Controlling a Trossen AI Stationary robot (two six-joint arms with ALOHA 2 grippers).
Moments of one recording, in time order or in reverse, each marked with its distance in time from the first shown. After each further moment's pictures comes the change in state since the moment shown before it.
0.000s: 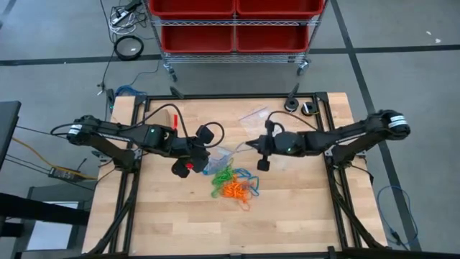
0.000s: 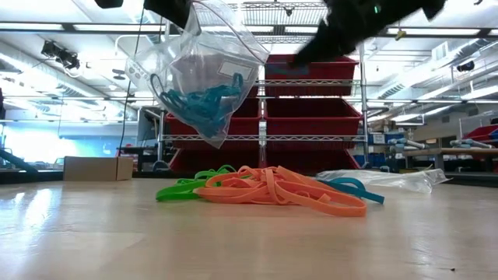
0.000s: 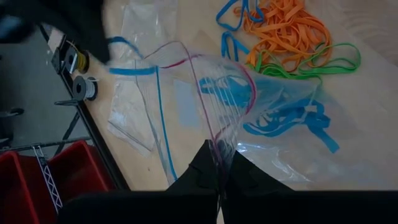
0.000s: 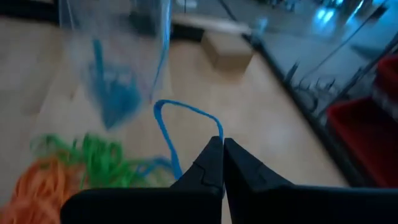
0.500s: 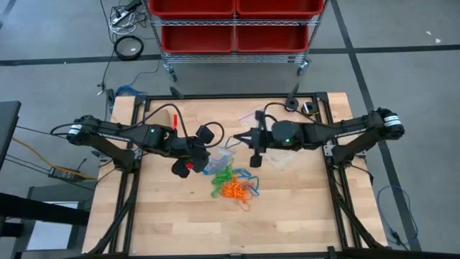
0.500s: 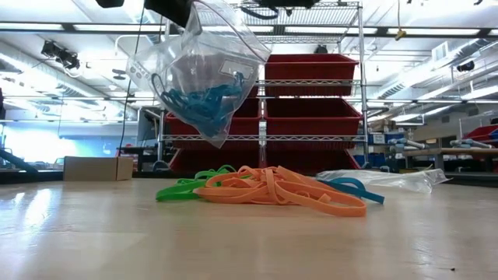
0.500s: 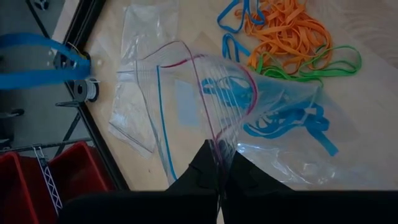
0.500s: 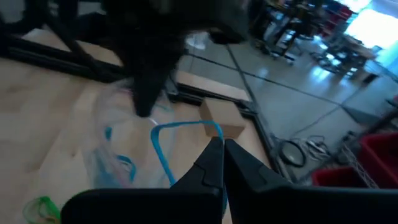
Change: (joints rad) left arm 0.000 0.000 0.000 0.009 0.002 0.000; right arm 0.007 0.116 0.325 -0.096 -0.078 -0.192
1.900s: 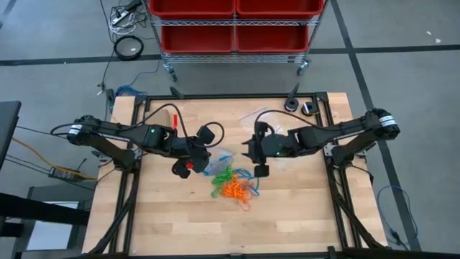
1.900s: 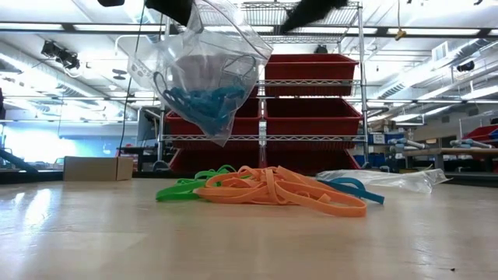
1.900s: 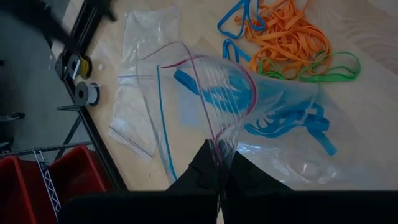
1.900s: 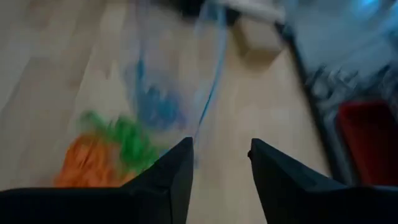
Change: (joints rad) left arm -0.002 0.000 0.000 0.012 0.010 0.003; right arm 0.085 0.042 0.112 -0.497 0.060 0.225
